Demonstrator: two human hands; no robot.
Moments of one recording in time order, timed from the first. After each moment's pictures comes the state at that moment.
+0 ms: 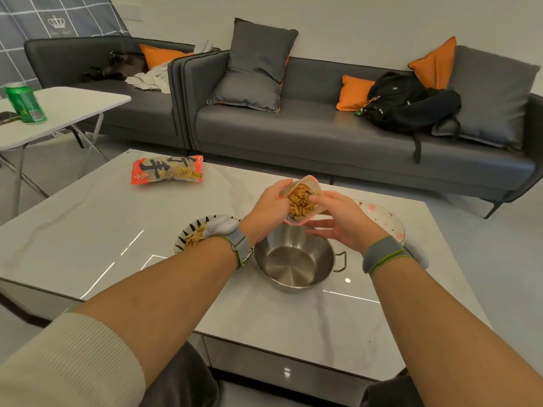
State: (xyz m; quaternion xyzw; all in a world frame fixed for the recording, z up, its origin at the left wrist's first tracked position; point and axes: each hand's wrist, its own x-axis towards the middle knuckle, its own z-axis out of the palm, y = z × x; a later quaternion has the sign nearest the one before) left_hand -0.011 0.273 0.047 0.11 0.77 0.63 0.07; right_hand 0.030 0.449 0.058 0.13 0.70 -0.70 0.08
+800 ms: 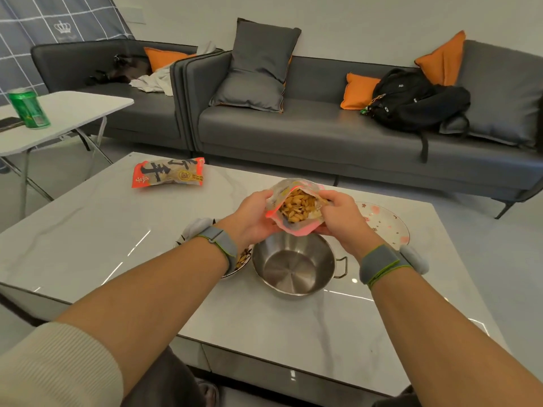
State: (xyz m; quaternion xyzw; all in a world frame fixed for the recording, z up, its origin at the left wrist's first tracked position) left_hand -0.029 0.263 0.038 -0.08 0.49 0.83 0.25; right_hand 0.026 0.438 0.063 0.10 0.74 -0.66 -0.03
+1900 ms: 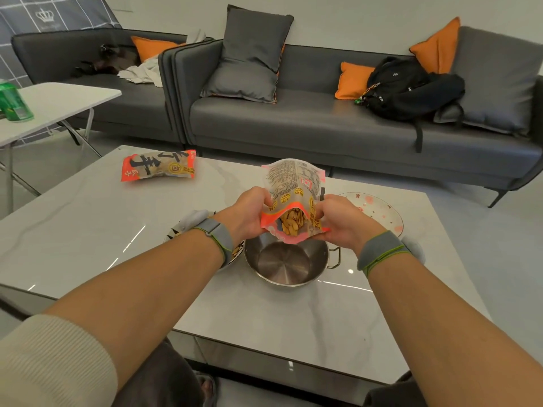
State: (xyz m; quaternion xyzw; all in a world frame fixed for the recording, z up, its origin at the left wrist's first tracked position) left_hand -0.024 0.272 0.035 -0.11 0.56 0.78 0.25; right_hand 0.035 0.447 0.067 0.21 0.66 -0.71 0.12
